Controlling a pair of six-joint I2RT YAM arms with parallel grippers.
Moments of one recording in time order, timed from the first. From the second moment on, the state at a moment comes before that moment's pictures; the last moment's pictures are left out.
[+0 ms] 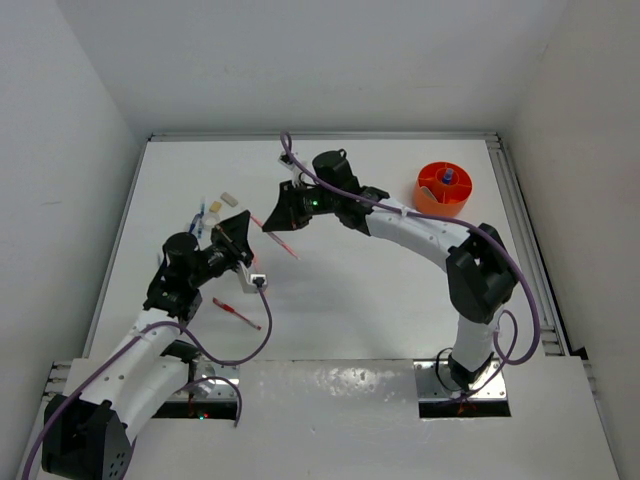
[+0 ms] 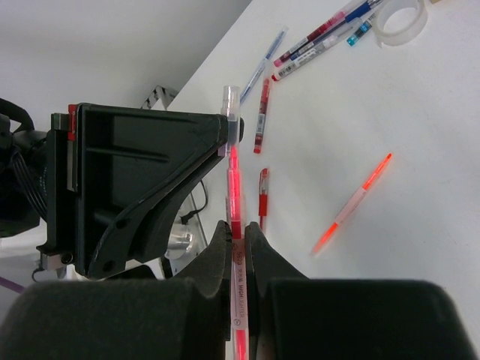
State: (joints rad) left arm -0.23 0.77 0.39 0.17 0.49 1.92; right arm 0.72 1.85 1.41 0.00 -0.64 0.47
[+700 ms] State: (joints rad) left arm -0.23 0.77 0.39 0.16 0.49 1.92; right arm 0.72 1.84 1.39 0.00 -0.63 0.47
